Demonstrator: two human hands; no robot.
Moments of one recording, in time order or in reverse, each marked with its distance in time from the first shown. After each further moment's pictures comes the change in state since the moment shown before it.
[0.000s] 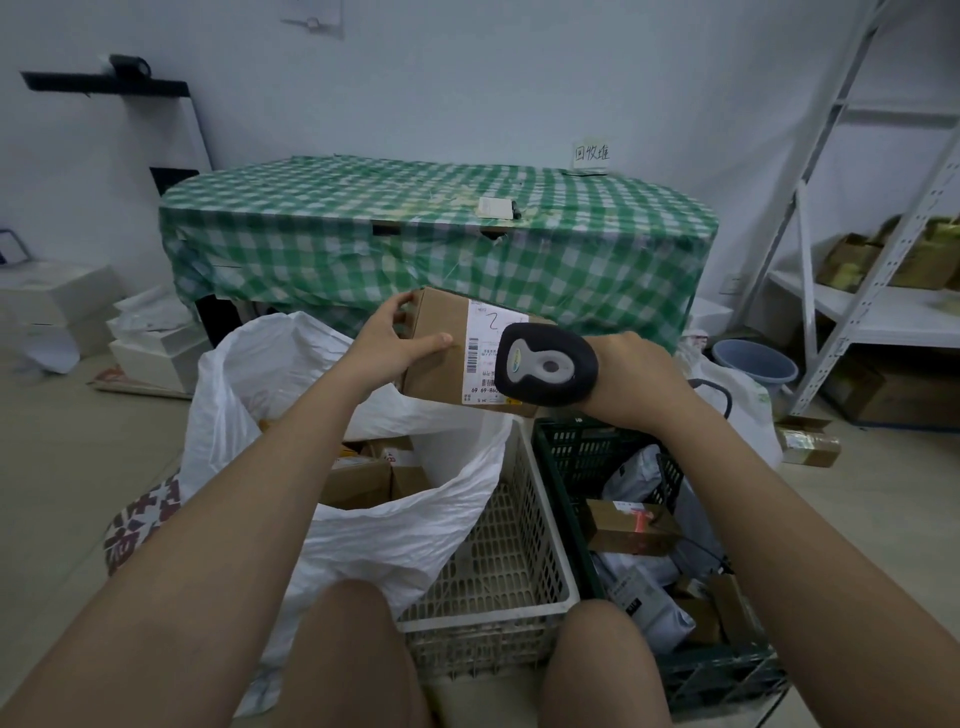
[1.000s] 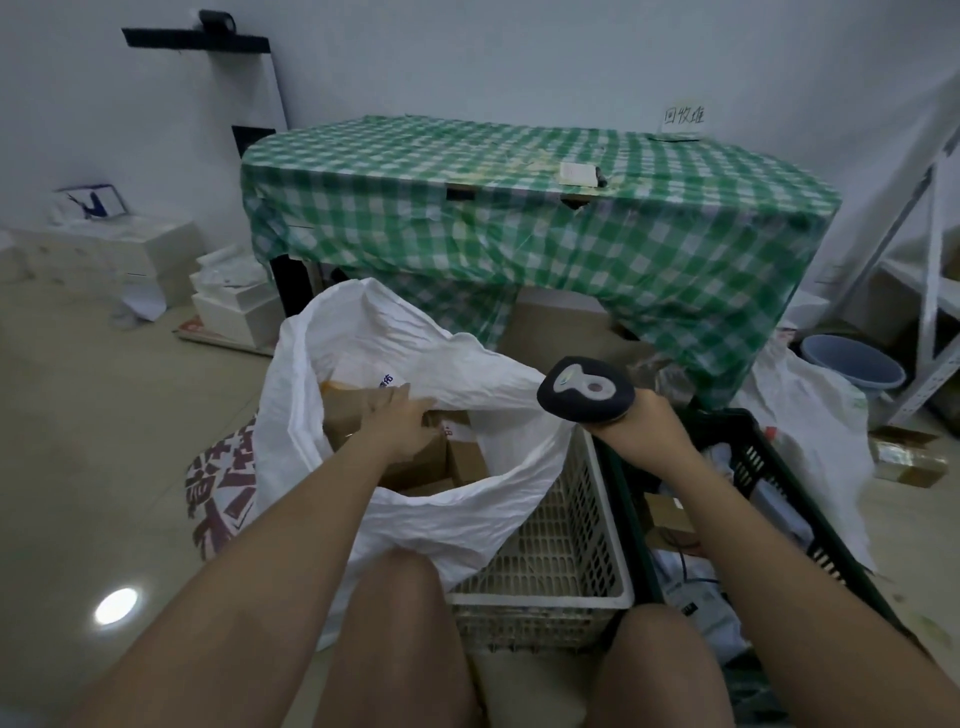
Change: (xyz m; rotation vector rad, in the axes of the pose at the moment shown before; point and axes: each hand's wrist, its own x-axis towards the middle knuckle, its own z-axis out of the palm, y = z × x) left_hand -0.030 -0.134 -0.023 0.962 -0.260 -0.210; right_hand 0.025 -0.009 0.122 0.571 -0.109 0.337
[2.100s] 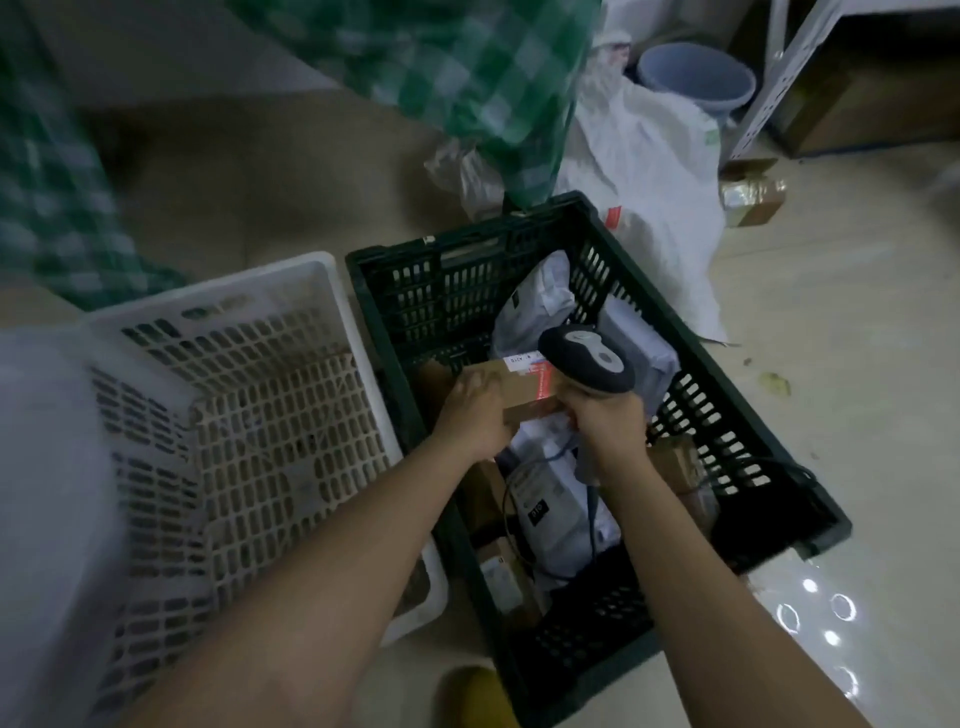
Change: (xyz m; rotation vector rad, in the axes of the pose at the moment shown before) left_hand 0.178 0.350 0.318 -0.147 -0.433 0.382; right_hand 0.061 0.374 0.066 0.639 0.388 0.814
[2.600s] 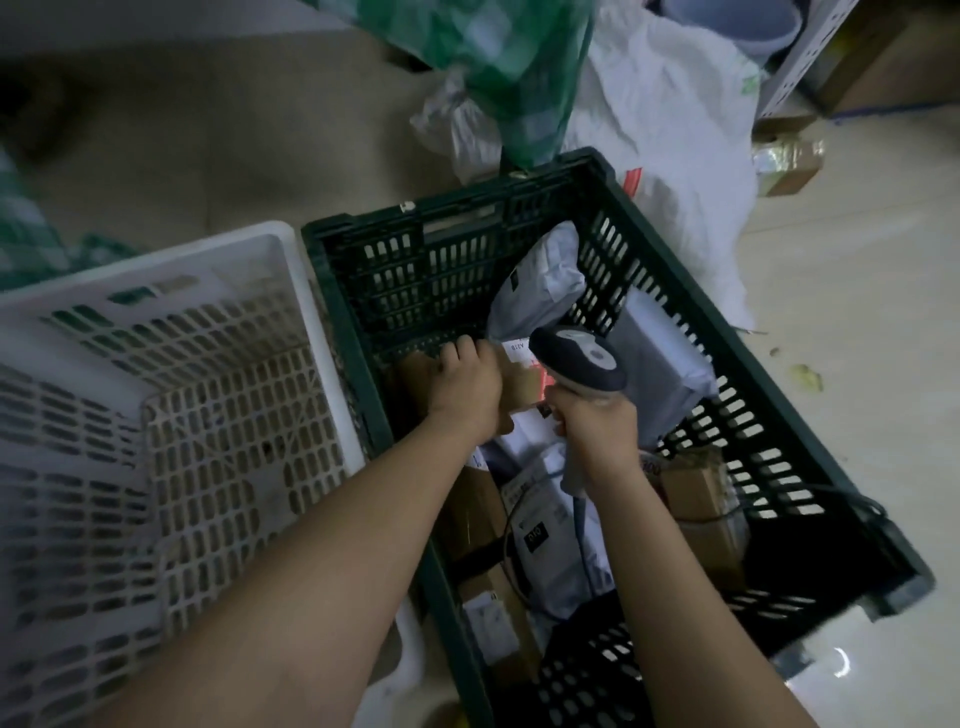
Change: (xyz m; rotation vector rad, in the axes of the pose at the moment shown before) left_hand 0.081 -0.015 0.030 0.349 0.124 -0.027; right_hand 0.047 0.034 0.027 0.129 0.004 0.096
